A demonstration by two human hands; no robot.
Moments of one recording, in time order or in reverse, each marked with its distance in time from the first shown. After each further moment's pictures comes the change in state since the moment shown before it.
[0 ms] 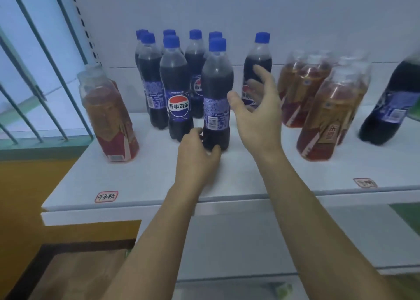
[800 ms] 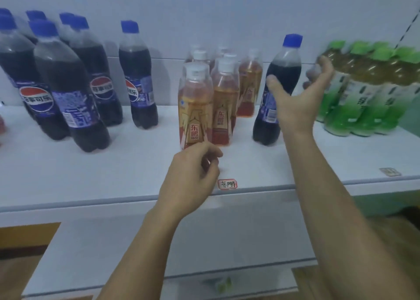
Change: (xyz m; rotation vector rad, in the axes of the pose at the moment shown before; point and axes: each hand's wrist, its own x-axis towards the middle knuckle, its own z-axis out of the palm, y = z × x) left_hand -0.083 0.133 0.184 -0.047 -0.174 0.380; right_hand 0.126 0.110 -0.290 -0.103 0.277 -0.041
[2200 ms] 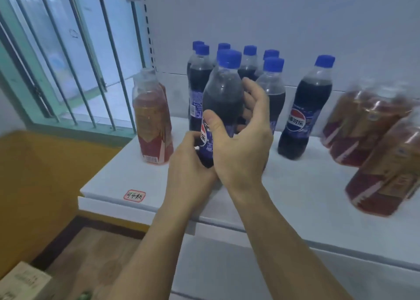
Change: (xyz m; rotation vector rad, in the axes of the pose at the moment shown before) left_hand -0.028 -0.145 -0.254 -0.043 0.413 -0.288; right_hand -0.246 -0.187 0.289 0.356 -0.338 -0.126
